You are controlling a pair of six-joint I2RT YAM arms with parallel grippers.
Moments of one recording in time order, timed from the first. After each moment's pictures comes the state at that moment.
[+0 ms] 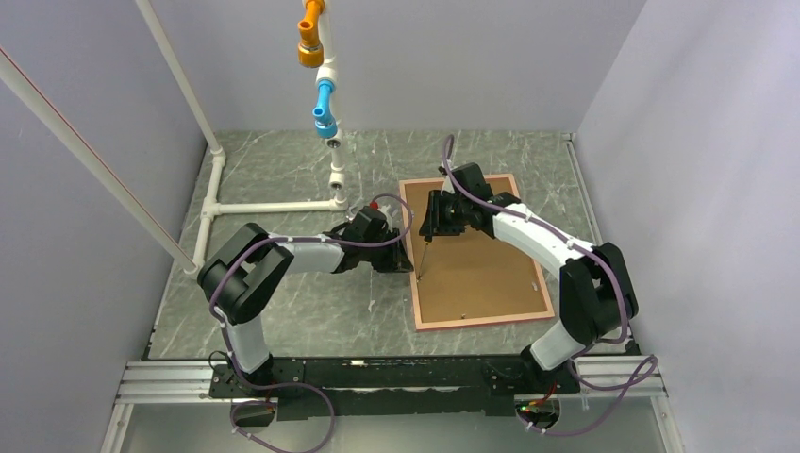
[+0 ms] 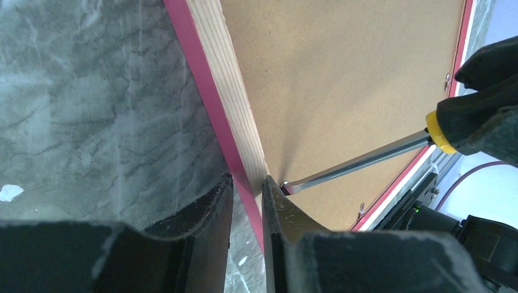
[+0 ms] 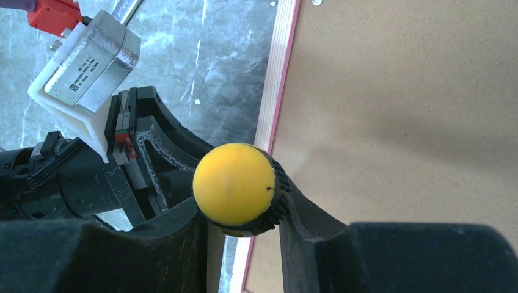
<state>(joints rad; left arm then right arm) -0.72 1.81 0.90 0.15 0.30 -0.78 0.48 1.57 1.10 -0.39 -0.25 0.44</state>
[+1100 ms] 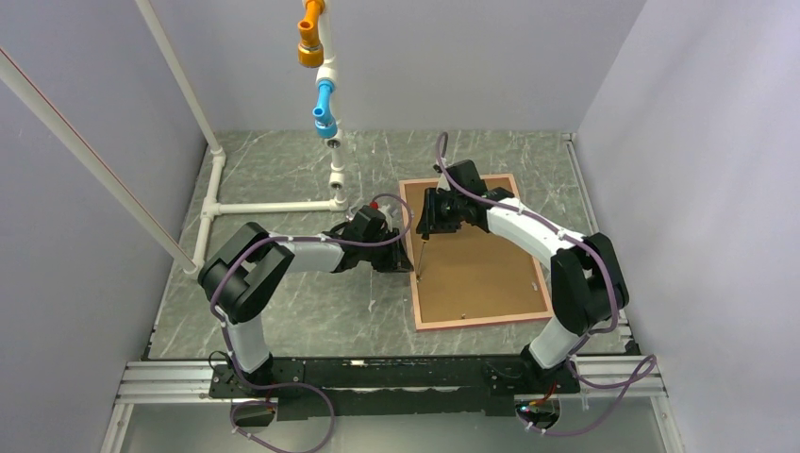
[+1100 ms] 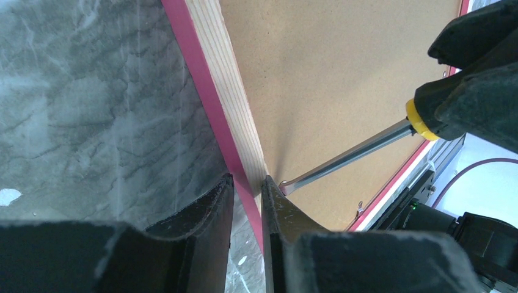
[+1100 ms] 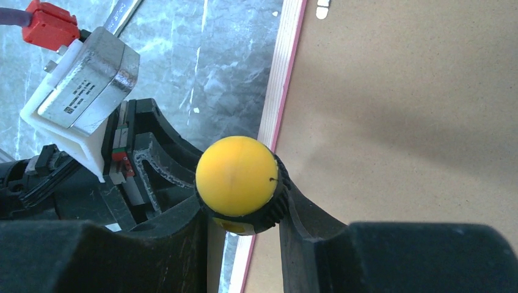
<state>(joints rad) -0.71 1.81 0.90 0.15 0.32 -0.78 0.48 1.64 1.15 -0.39 -0.27 0.42</state>
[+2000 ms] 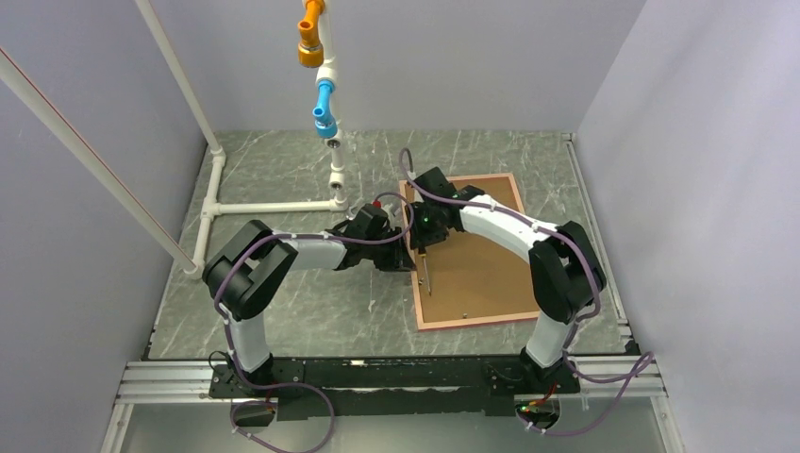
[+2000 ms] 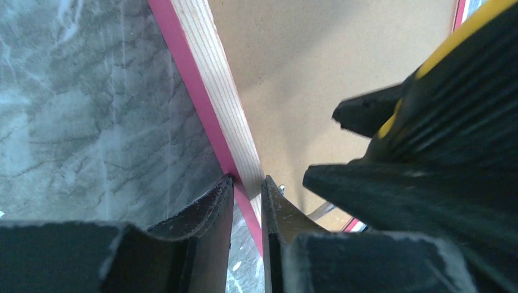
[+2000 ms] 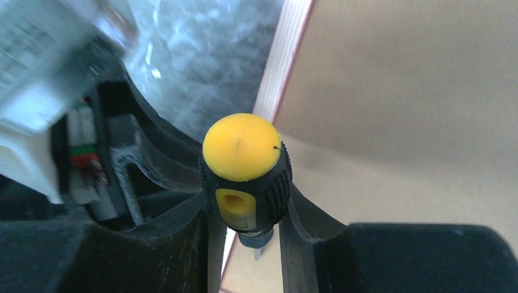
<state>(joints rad) -0.71 1.84 0.93 0.14 0.34 -0.78 0.60 1.75 1.27 -0.54 -0.12 0.33</state>
